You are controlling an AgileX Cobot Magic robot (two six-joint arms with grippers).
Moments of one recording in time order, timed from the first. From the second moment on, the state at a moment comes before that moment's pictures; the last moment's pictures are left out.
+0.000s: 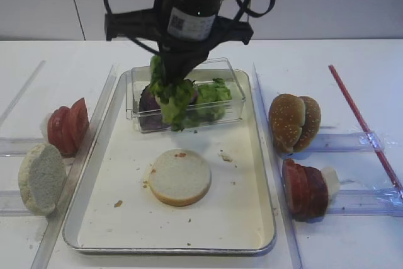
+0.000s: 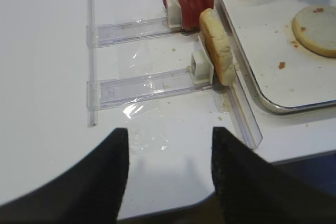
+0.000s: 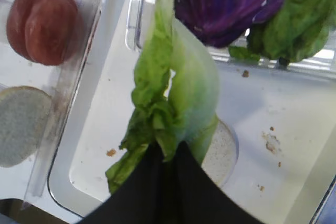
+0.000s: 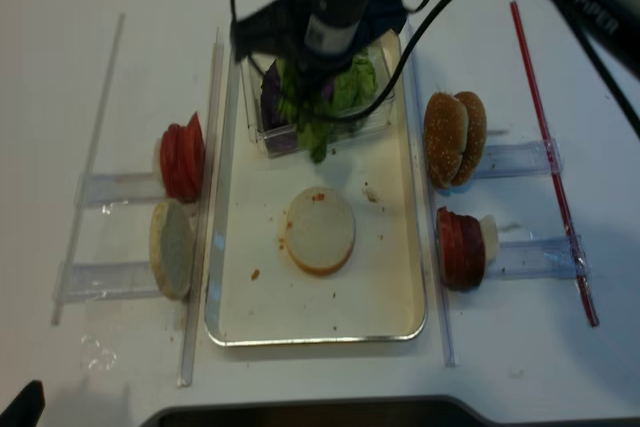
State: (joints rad) left arm -0.14 -0.01 -0.48 0.03 1.18 0.00; right arm 0.70 1.93 -1.86 0.16 1.25 0.34
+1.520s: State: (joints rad) left arm -0.14 -0.01 -0.48 0.03 1.18 0.00; right arm 0.77 2.07 -1.70 0.17 1.23 0.33
